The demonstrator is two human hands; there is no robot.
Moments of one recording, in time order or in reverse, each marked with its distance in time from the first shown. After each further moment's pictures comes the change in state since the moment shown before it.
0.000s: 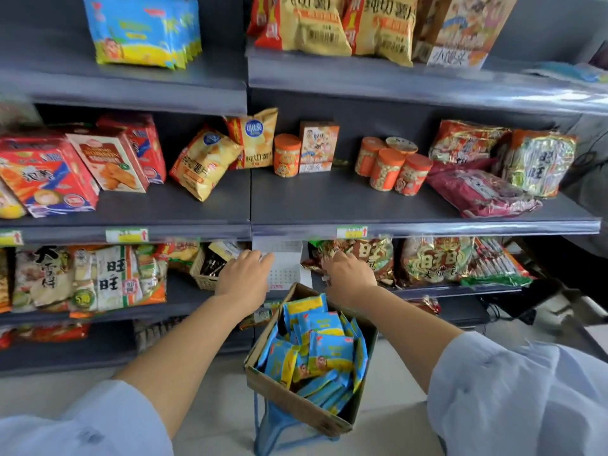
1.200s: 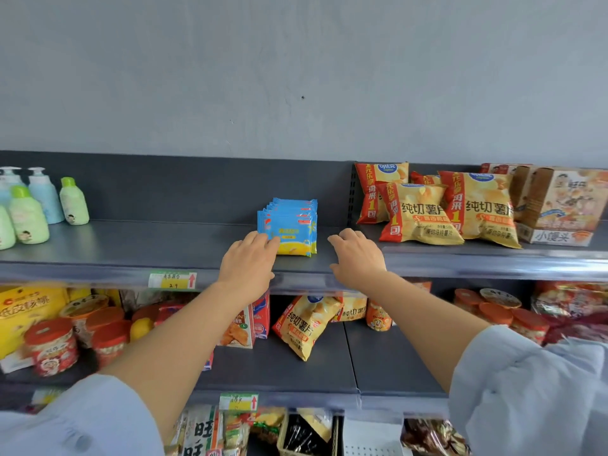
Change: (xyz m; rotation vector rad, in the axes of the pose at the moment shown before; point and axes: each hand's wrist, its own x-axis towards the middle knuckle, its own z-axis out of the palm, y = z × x) left_hand 0.062 -0.253 -0.254 0.260 0.516 -0.120; right_hand 0.151 -0.184 -0.293 -0.014 0.627 -0.151
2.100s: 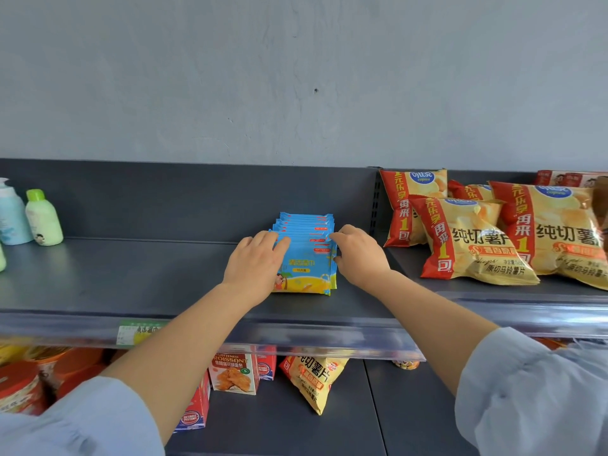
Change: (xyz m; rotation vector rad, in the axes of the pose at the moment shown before) left_hand 0.111 -0.045 0.063 0.045 0.036 0.077; right_hand 0.134 0.011 0.045 0.140 0.090 -0.017
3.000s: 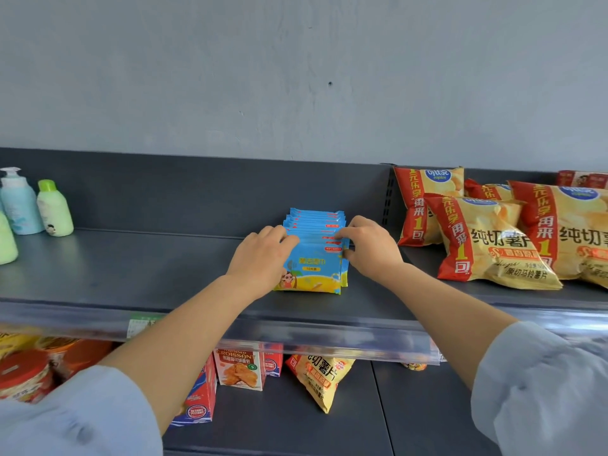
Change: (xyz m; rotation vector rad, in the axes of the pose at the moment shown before) left_hand 0.000 -0.013 -0.005 -0.073 0.010 0.032; right_hand 0.010 0.003 -0.001 0.066 0.035 -0.054
